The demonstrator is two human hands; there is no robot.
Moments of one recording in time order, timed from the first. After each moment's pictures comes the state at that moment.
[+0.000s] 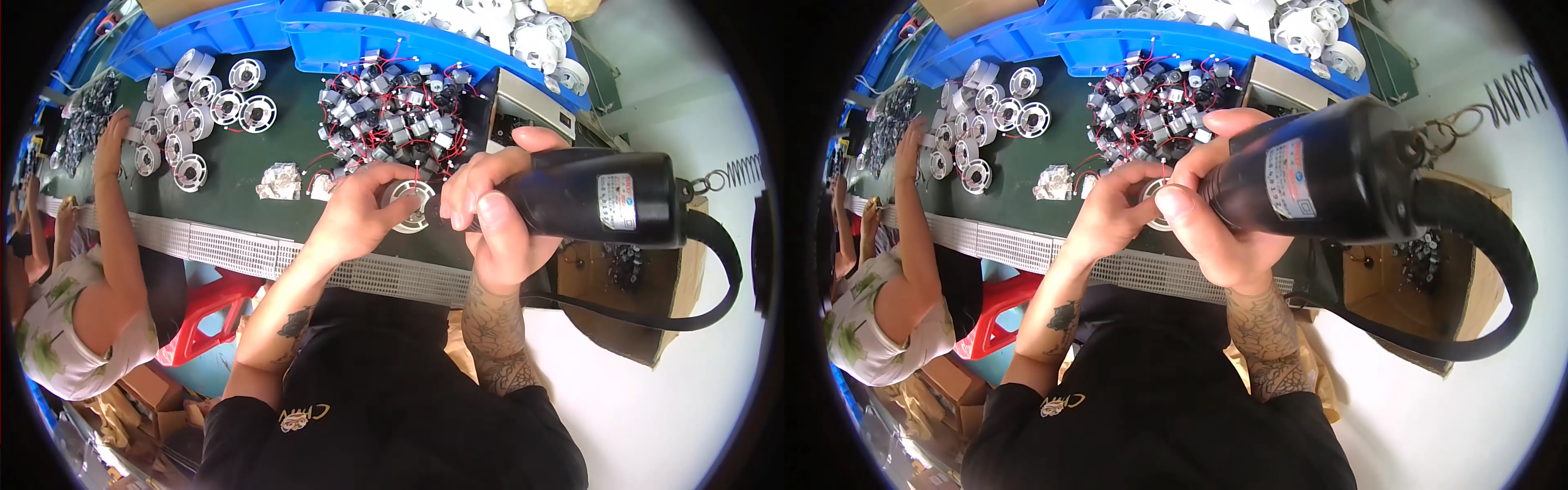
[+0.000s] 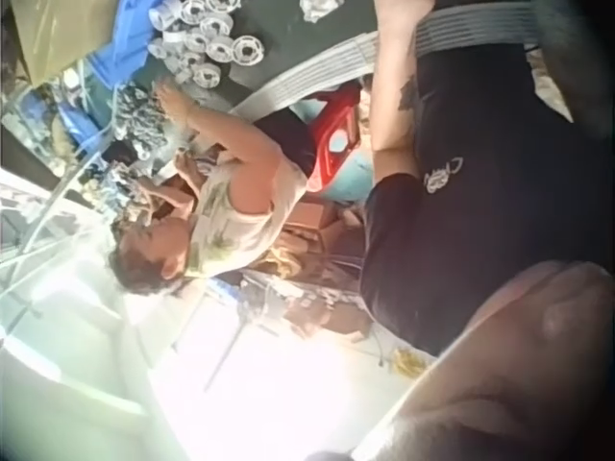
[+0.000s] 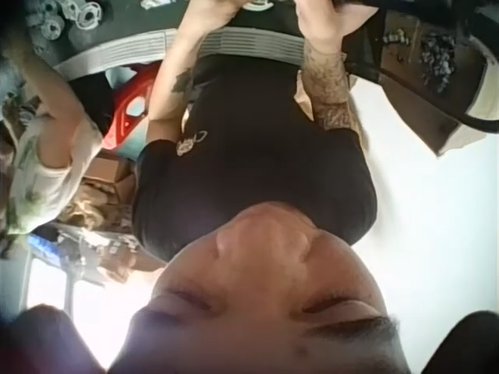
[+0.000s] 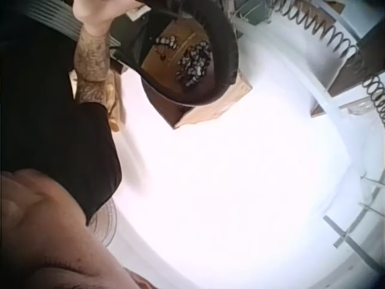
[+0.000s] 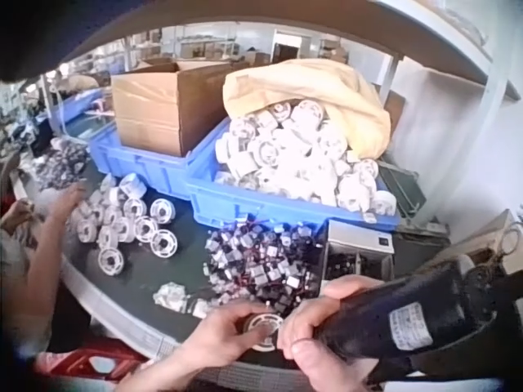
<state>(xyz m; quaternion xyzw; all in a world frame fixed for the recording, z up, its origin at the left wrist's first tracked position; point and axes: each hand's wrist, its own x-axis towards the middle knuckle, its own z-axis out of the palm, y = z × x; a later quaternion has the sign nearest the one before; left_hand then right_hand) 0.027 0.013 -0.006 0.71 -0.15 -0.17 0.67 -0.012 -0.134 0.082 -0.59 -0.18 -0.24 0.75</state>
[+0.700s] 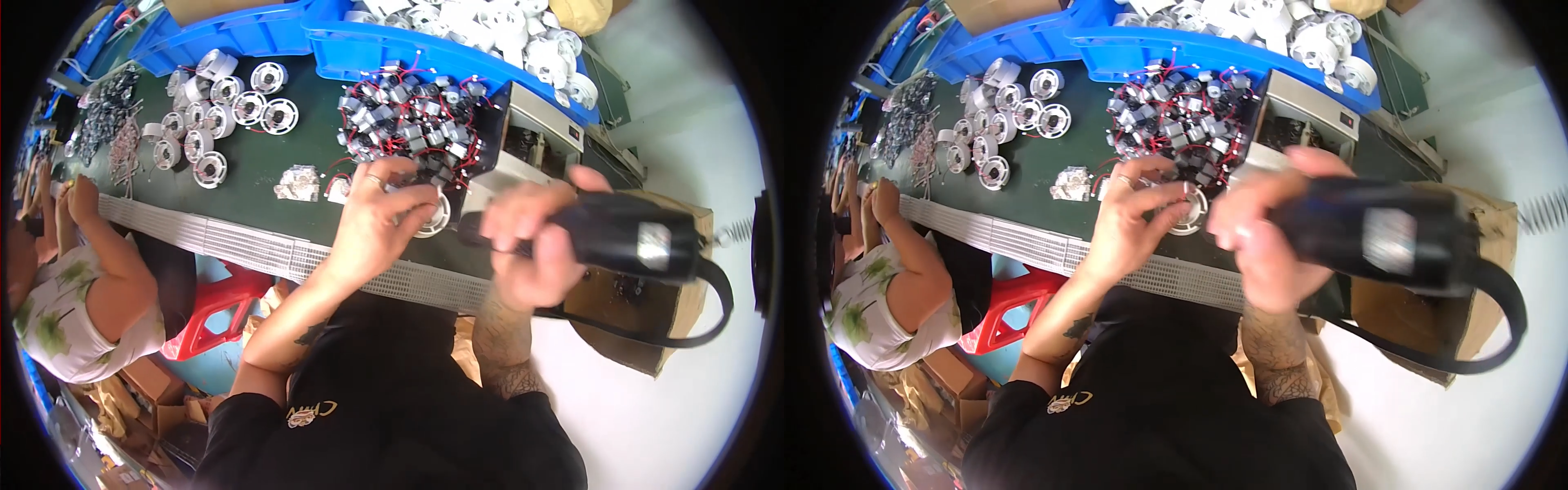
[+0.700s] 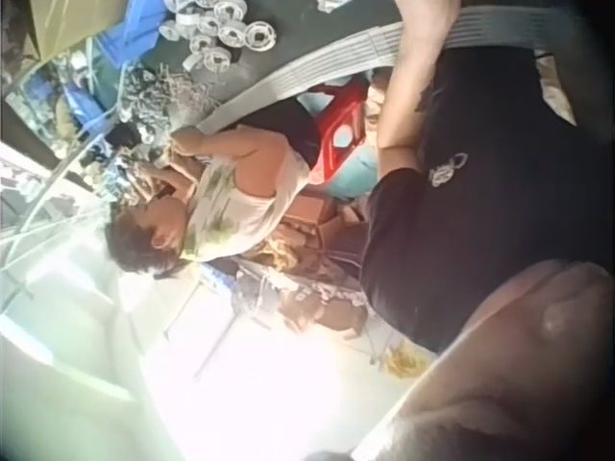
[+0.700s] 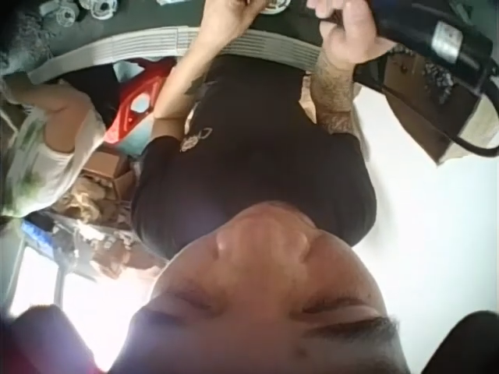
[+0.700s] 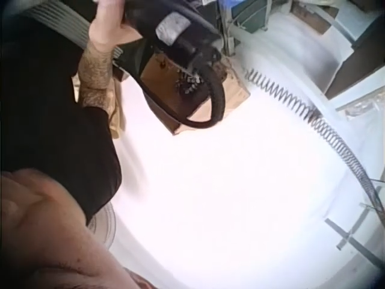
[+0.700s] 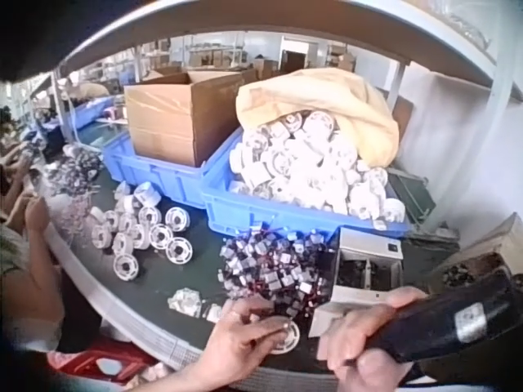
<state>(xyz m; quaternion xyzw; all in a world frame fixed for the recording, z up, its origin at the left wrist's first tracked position) 0.016 0.016 0.015 0.80 -0.28 0.11 0.52 -0.021 -0.135 0.087 -0.48 -0.19 -0.29 0.81</state>
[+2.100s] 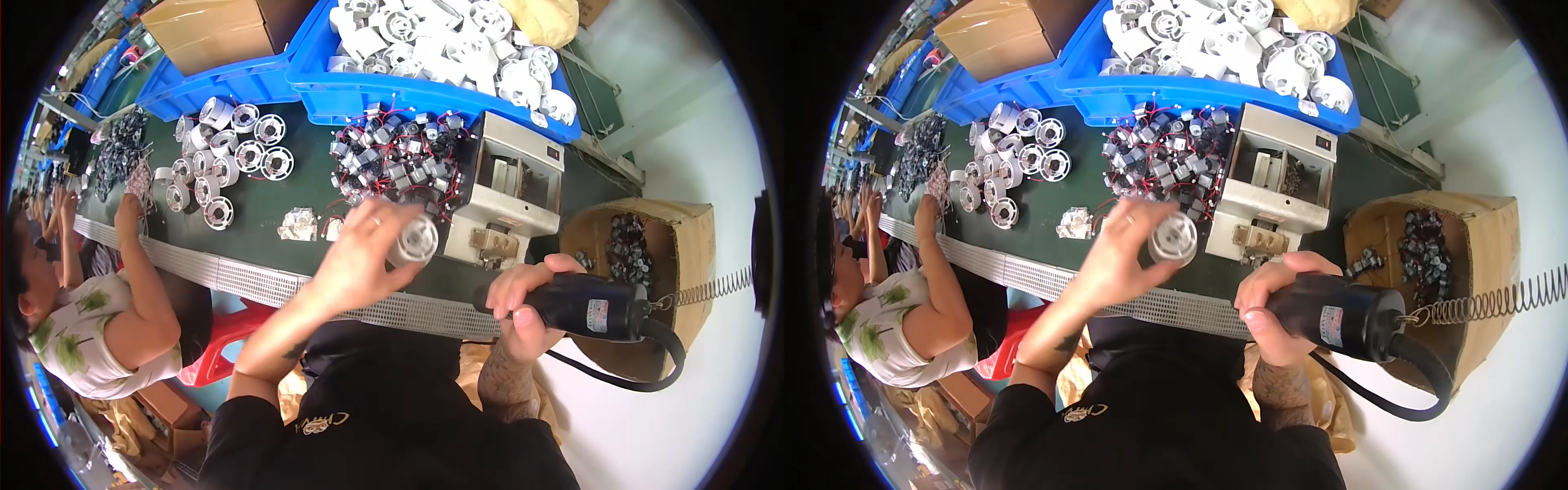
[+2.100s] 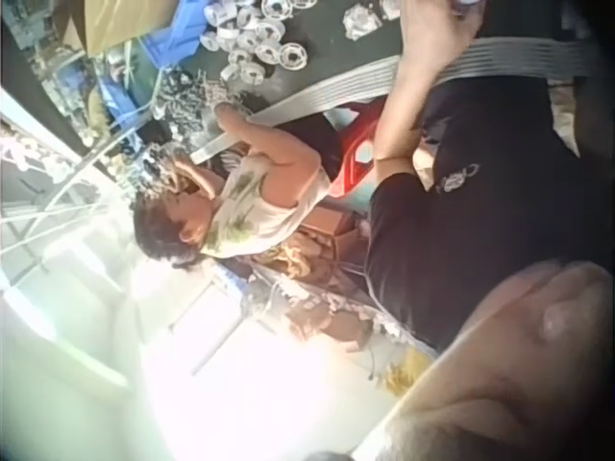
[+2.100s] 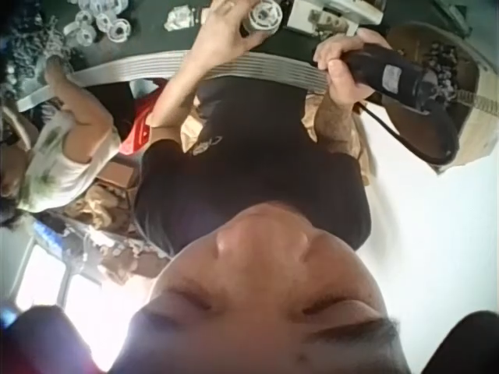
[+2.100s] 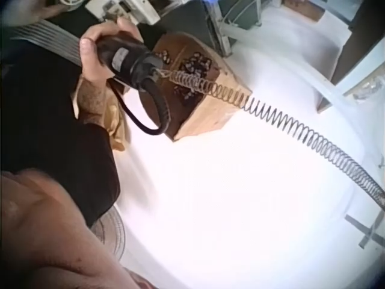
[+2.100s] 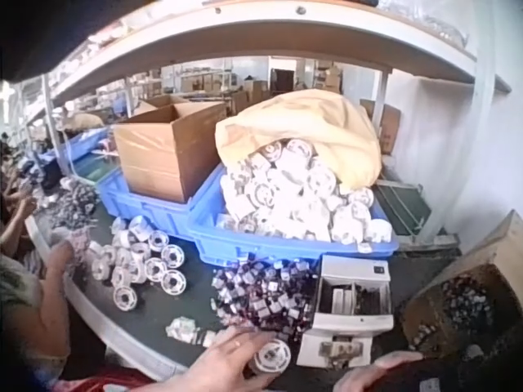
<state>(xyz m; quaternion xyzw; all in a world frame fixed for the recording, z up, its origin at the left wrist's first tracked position) 0.025 0.024 0.042 0.82 -0.38 0.04 0.42 -0.077 -0.172 0.068 -0.53 -0.13 -0.27 0.79</state>
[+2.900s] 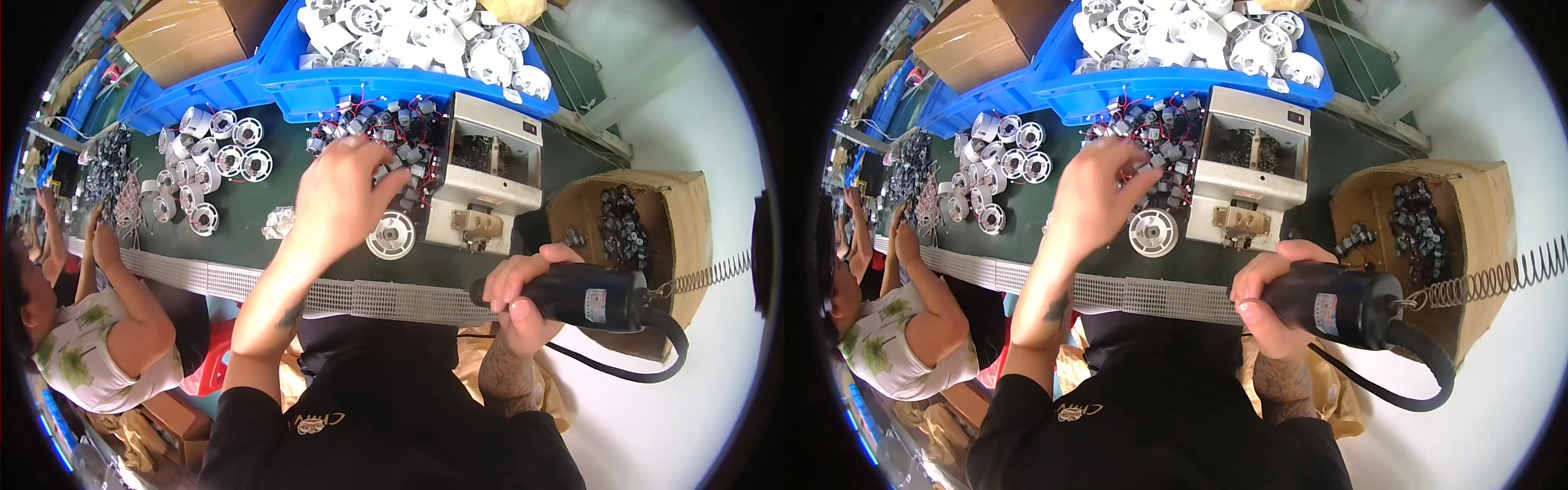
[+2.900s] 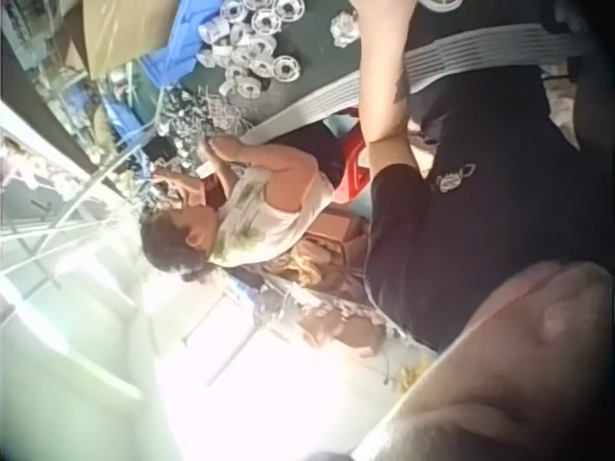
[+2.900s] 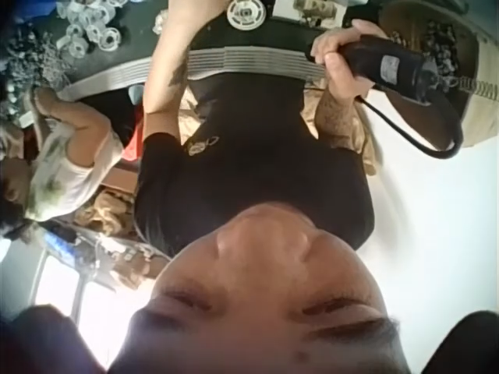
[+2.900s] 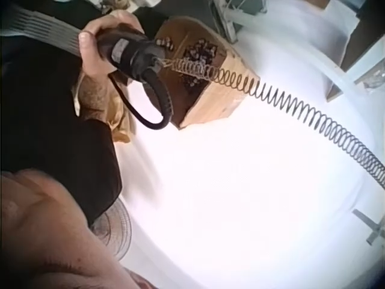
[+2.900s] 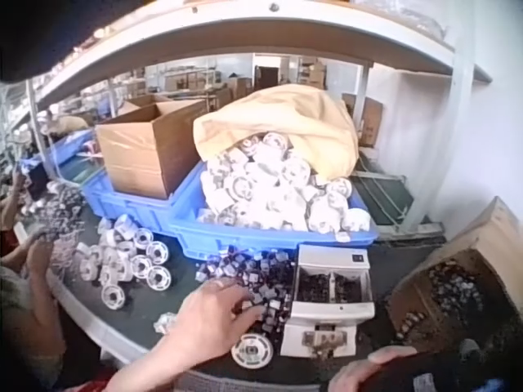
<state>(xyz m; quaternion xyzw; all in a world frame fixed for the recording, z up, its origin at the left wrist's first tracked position) 0.066 -0.006 0.077 0.88 -0.31 0.10 0.34 -0.093 -0.179 0.072 -0.58 -0.10 -0.31 0.75</state>
